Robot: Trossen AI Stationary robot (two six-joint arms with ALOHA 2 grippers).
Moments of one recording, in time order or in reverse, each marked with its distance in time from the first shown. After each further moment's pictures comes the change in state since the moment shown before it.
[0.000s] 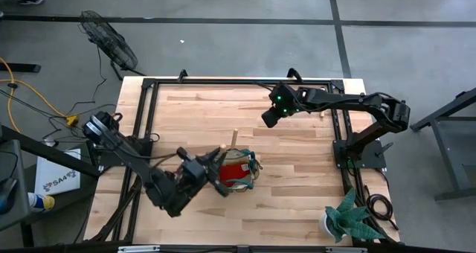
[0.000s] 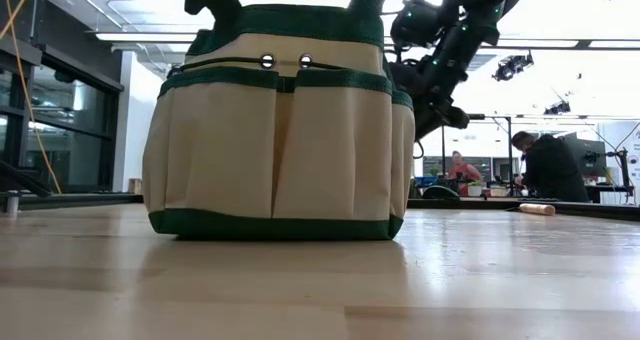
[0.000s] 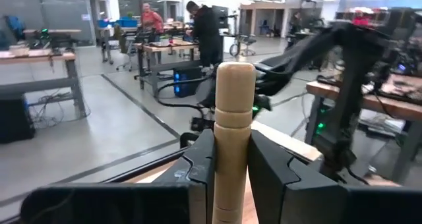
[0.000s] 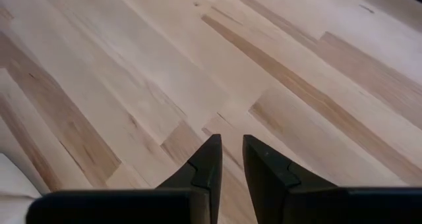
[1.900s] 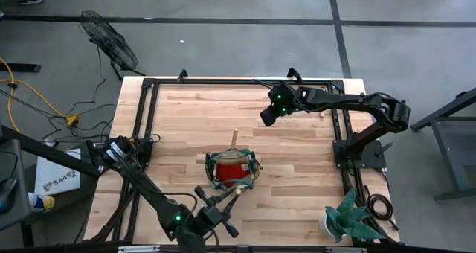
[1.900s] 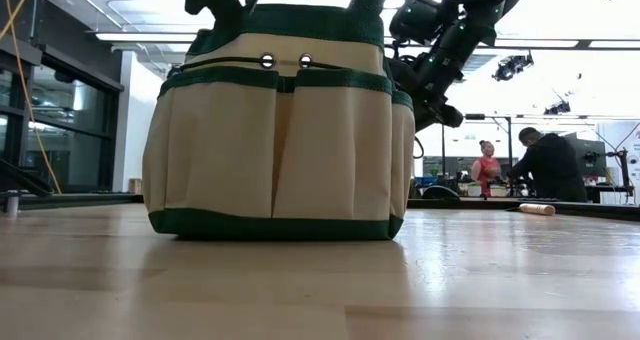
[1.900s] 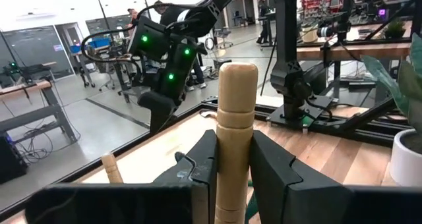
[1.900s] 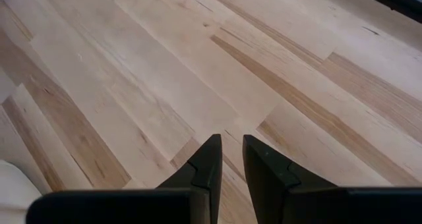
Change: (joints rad) left arm -0.115 0.341 0.153 -0.315 0.000 -0.301; right arm 0.000 0.000 0.000 0.066 0.000 0.000
